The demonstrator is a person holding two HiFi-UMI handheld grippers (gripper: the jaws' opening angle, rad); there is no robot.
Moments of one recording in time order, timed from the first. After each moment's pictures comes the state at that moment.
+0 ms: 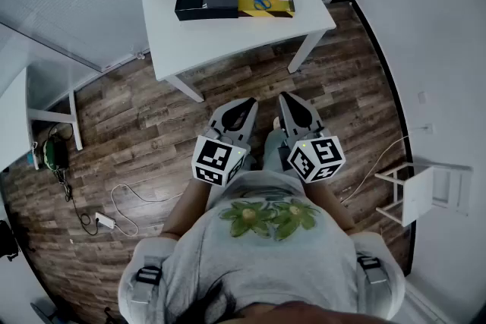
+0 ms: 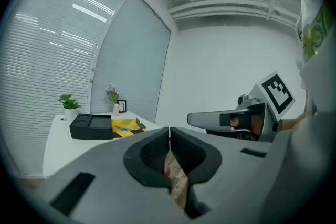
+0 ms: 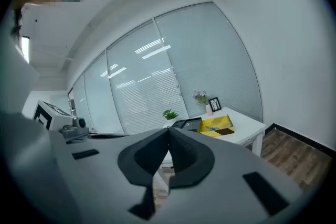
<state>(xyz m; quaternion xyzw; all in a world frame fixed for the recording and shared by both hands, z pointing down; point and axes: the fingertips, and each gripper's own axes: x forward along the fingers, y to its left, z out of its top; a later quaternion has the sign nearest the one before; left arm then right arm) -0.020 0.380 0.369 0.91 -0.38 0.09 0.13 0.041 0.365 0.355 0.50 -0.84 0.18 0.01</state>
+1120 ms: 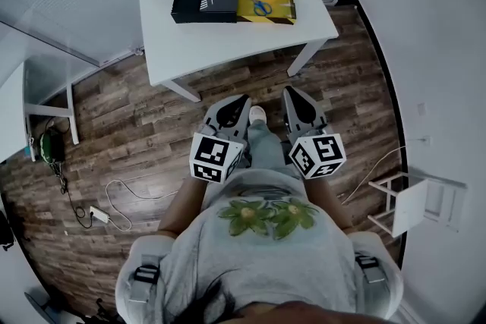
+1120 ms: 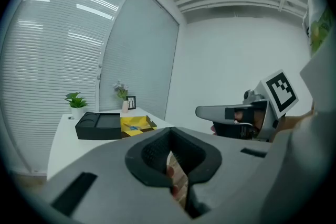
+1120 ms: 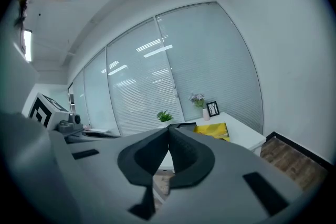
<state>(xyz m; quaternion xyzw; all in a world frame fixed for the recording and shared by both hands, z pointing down) -0.012 0.320 0.381 0.88 -0.43 0.11 0.15 0.073 0.301 0.361 0.50 -0.85 0.16 0.02</state>
